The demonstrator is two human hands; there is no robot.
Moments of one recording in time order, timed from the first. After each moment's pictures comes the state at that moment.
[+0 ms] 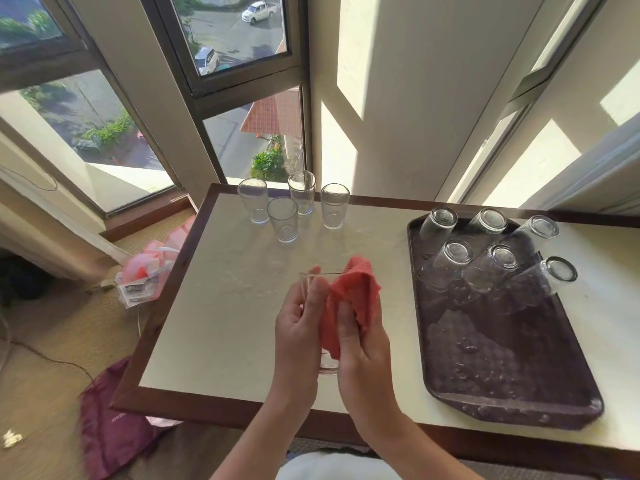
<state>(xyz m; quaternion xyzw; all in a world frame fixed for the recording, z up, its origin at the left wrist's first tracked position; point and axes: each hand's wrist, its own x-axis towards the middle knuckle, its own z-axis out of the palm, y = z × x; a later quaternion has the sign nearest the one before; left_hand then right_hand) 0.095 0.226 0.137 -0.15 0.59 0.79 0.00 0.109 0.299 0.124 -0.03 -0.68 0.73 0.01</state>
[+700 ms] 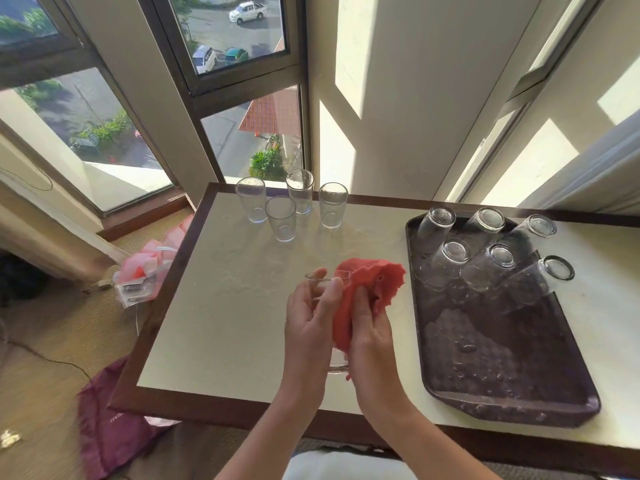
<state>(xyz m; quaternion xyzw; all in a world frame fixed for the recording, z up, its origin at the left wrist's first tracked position) 0.092 0.235 0.134 -0.17 0.61 0.77 0.02 0.095 0.311 0.136 -0.11 -0.60 0.79 -0.05</state>
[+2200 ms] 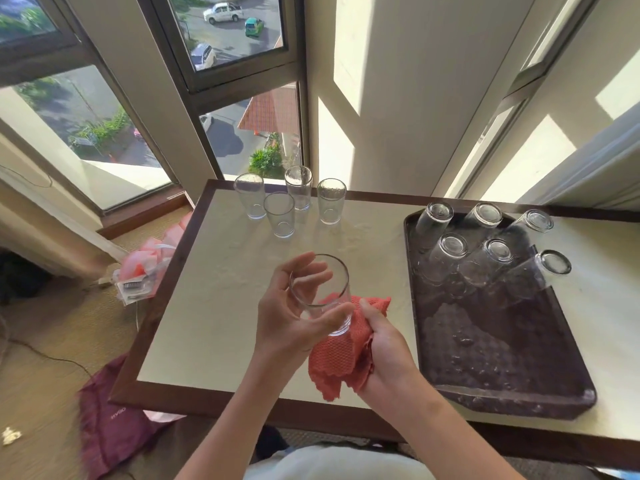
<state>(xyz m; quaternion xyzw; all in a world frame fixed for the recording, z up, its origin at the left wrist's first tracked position) 0.086 0.204 0.125 -0.01 0.66 0.74 -0.06 0.095 0.333 0.135 -0.33 -0.40 0.82 -0.24</state>
